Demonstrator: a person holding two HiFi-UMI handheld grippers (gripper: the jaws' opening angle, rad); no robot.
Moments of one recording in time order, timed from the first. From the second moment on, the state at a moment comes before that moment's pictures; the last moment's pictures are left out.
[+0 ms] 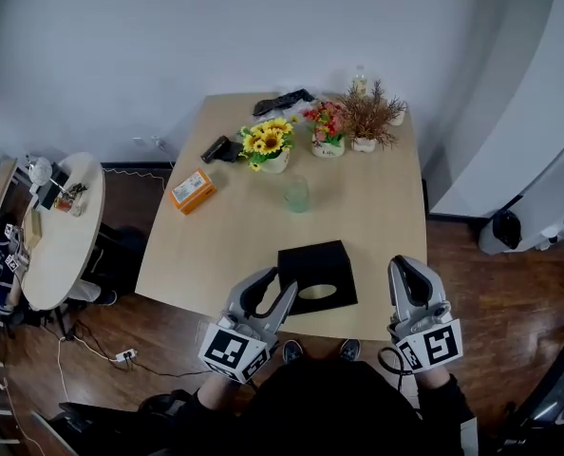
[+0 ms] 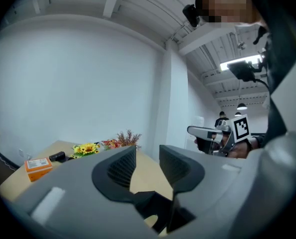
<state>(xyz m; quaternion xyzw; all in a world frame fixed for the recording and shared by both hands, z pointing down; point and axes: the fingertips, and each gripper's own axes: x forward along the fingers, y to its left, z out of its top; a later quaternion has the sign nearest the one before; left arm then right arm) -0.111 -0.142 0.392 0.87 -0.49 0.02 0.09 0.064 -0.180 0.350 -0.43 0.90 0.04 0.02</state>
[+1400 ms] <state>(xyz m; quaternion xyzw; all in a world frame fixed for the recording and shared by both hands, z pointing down) -0.101 -0.123 0.369 0.87 -0.50 0.03 0.01 0.059 -0.159 0.347 -0.41 0.91 0.10 -0.02</state>
